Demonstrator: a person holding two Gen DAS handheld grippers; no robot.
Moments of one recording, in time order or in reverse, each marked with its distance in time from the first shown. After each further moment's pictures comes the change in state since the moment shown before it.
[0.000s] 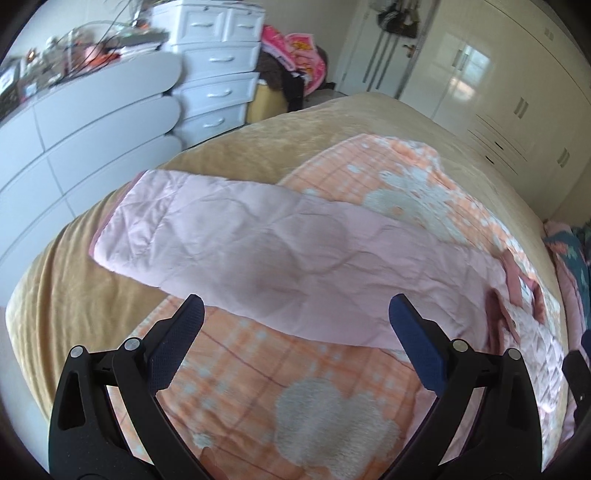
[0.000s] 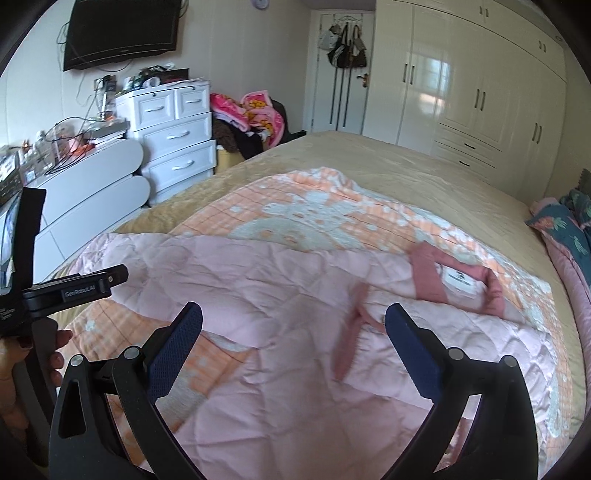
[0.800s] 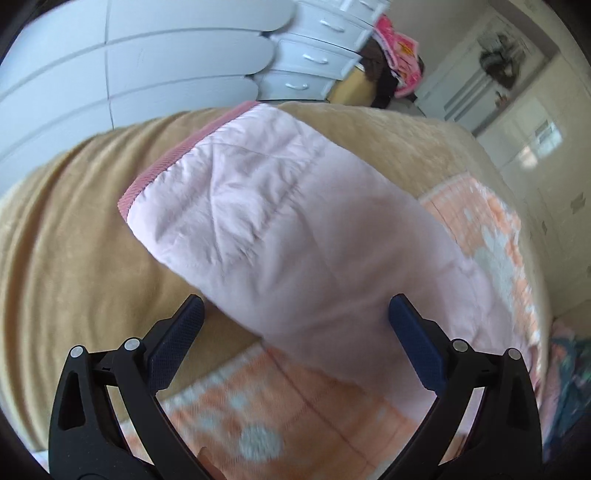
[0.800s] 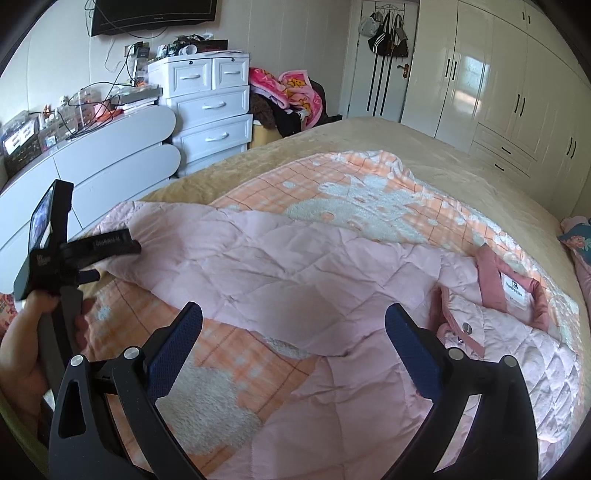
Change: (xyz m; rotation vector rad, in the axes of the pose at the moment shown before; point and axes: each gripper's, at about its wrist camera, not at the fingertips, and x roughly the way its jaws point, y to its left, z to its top) left arm 0.075 0.121 0.010 -0.397 0.070 0.058; right arm 0.053 0.052 -0.006 -0.084 0.079 0.074
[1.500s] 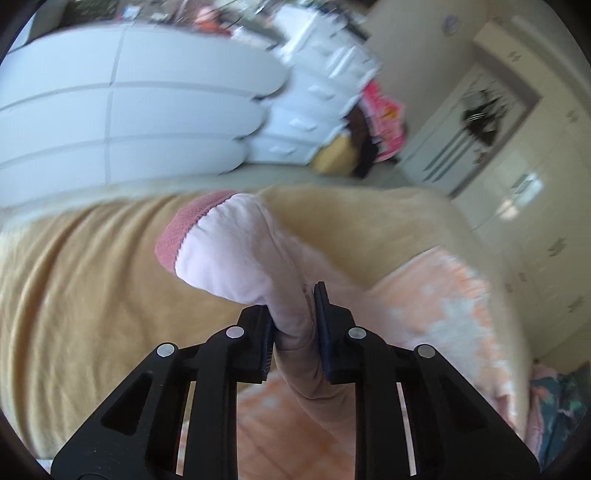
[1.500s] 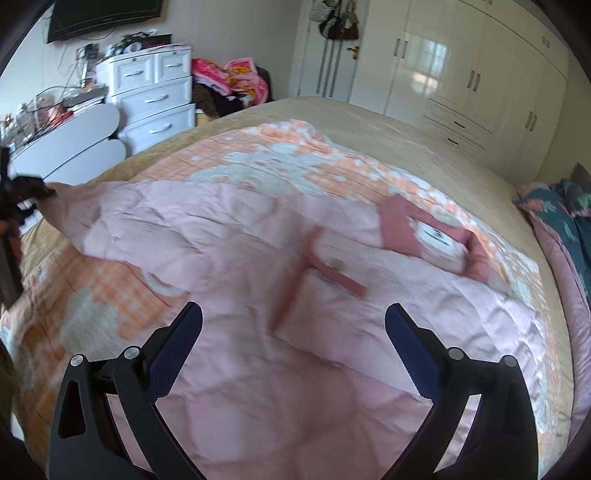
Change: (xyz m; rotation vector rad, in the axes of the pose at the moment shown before) left arm -0.062 -0.024 0.029 -0.017 -0.262 -0.118; right arm -0.039 -0.121 -0.064 0.101 0.045 -0.170
